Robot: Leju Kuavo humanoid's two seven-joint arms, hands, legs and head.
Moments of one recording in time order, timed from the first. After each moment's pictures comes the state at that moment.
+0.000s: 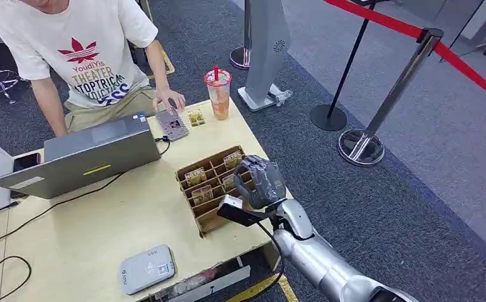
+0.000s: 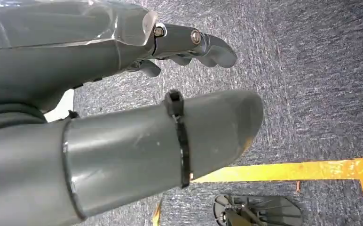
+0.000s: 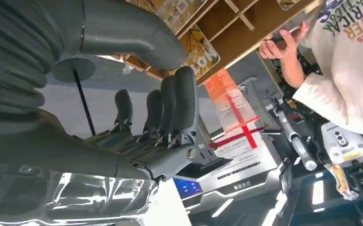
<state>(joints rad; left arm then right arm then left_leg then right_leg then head) -0.09 -0.15 0.89 -0.19 -1.11 0.29 0.07 -0.16 -0.16 0.25 -1.20 0.84 -0.54 -0.24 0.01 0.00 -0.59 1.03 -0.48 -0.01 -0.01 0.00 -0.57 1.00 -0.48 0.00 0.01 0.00</state>
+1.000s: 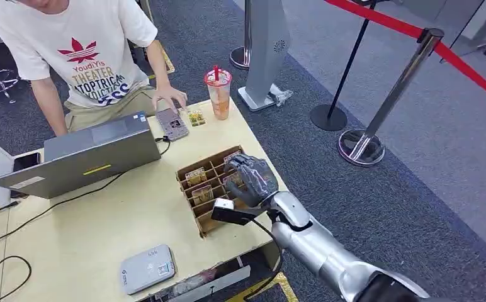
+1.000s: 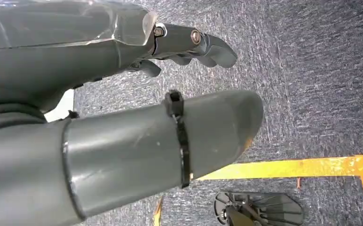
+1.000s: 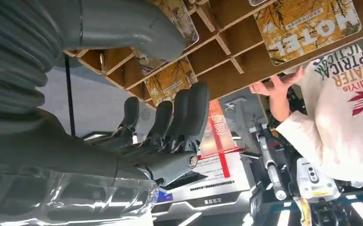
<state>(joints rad) -0.09 -0.15 0.89 -0.19 -1.11 0.28 0.07 -0.24 -0.22 0.32 -1.14 0.90 -0.42 -0.23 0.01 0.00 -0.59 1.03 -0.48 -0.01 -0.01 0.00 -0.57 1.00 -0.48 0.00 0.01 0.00</state>
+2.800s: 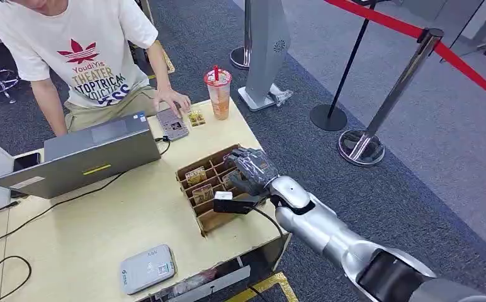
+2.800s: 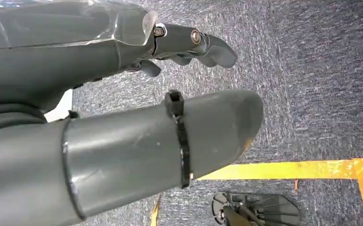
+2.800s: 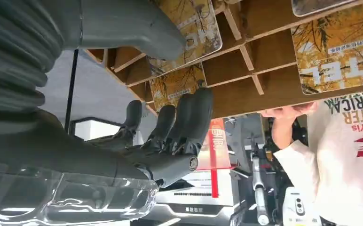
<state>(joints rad) -0.09 -0.14 0.89 -0.19 -1.09 0.28 0.06 -0.35 -0.32 0.41 -1.08 0.90 -0.28 -0.19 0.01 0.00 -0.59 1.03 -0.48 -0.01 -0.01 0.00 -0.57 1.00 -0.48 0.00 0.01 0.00</state>
